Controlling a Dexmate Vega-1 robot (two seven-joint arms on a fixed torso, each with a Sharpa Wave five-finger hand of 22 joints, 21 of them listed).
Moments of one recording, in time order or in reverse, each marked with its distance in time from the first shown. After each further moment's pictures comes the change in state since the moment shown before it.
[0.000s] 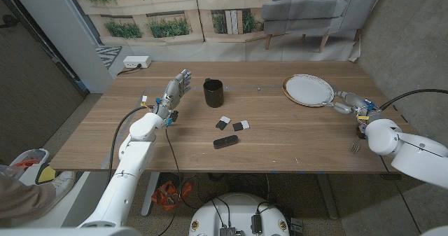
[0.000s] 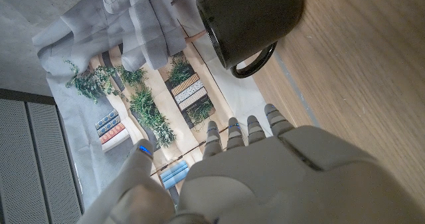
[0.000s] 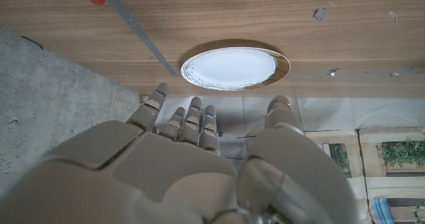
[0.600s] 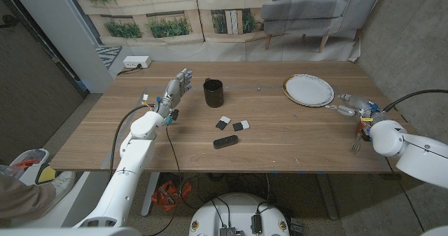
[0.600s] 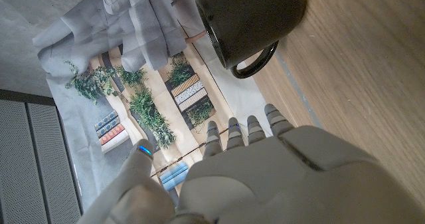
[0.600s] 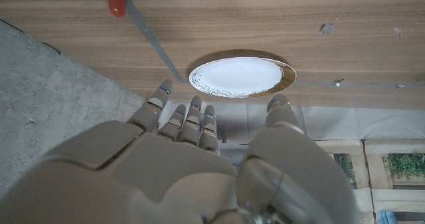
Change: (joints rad) left arm -0.023 0.000 0.006 0.028 0.000 -0.008 -0.007; left_hand 0.000 0.000 0.000 0.000 0.000 0.000 0.000 0.000 0.000 0.000 0.000 0.000 0.000 0.000 0.000 0.000 0.000 0.000 0.000 0.000 0.000; right arm -0.059 -0.010 0.053 -0.011 -0.010 -0.027 0.029; right_hand 0.016 0.000 0.000 0.000 0.004 0.004 0.004 0.000 0.000 0.005 0.005 0.000 0.000 0.045 -0.001 0.008 0.000 0.061 -0.025 0.012 0.000
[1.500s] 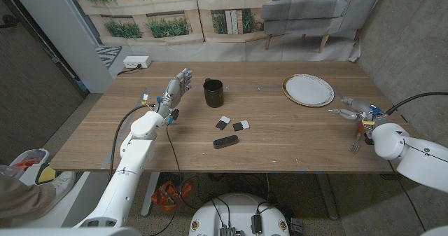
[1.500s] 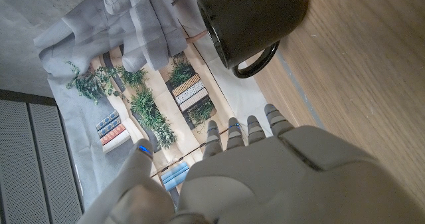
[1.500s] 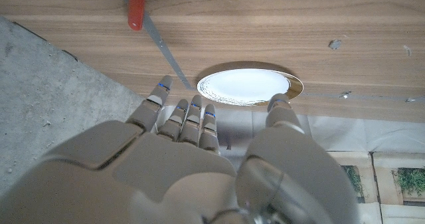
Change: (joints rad) left arm 0.004 -0.001 0.000 -0.008 0.002 0.000 0.003; left_hand 0.000 0.000 0.000 -0.008 0.000 0.004 0.004 0.000 0.000 0.000 0.000 0.000 0.000 0.000 0.000 0.000 0.000 0.000 0.000 0.000 0.000; right arm -0.023 0.009 0.011 -0.007 -0.033 -0.037 0.022; right_hand 0.005 -0.005 0.000 0.000 0.000 0.009 0.009 0.000 0.000 0.010 0.011 0.000 0.000 0.064 -0.001 0.015 0.010 0.040 0.018 0.000 0.000
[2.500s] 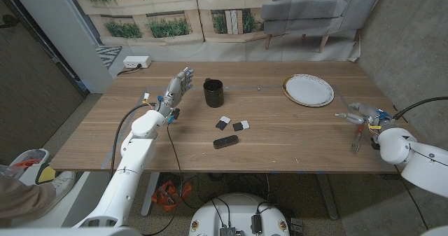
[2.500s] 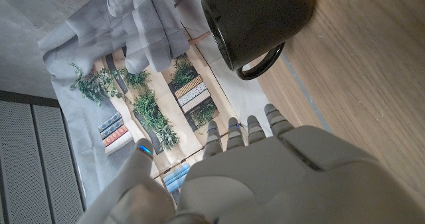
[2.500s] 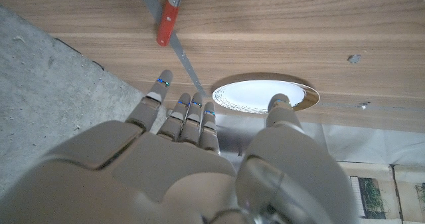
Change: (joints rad) left arm -0.009 0.000 0.006 0.000 0.002 0.002 -0.006; left_hand 0.003 0.003 0.000 0.000 0.000 0.000 0.000 0.000 0.000 0.000 0.000 0.000 0.000 0.000 0.000 0.000 0.000 0.000 0.000 0.000 0.000; right arm -0.079 0.035 0.069 -0.008 -0.038 -0.050 0.014; right_hand -0.004 -0.004 -0.011 0.006 0.000 0.030 0.030 0.000 0.000 0.043 0.017 0.016 -0.003 0.085 0.006 0.029 0.009 0.072 0.036 0.011 0.005
